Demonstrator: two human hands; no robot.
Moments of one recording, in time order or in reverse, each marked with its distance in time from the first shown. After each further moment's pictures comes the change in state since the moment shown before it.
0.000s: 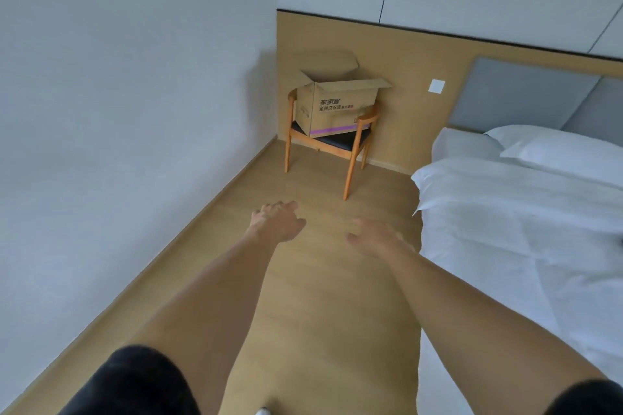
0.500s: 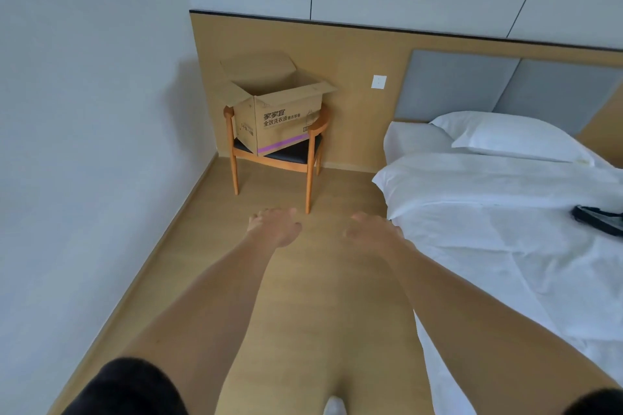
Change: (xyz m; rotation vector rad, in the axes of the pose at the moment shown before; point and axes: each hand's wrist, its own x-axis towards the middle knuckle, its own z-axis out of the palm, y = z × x) left_hand 0.231 0.033 -0.058 0.098 -0.061 0.254; right_hand 0.161 0.008 -0.077 0.173 0.094 0.237
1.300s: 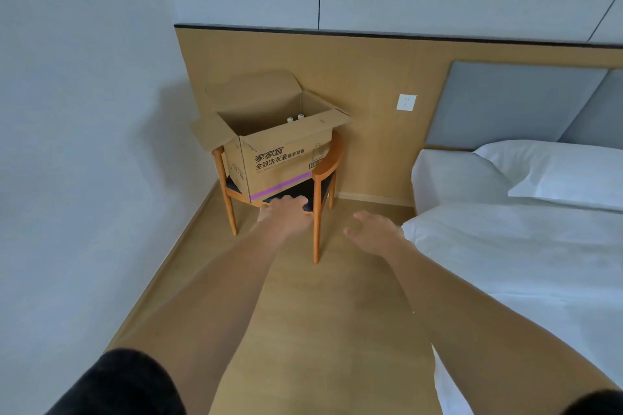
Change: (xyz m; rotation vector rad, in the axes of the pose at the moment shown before) left_hand 0.394 0.055 -0.123 -0.060 0.079 -0.029; right_hand 0.394 -0.001 -0.130 0.048 -0.019 -0.106
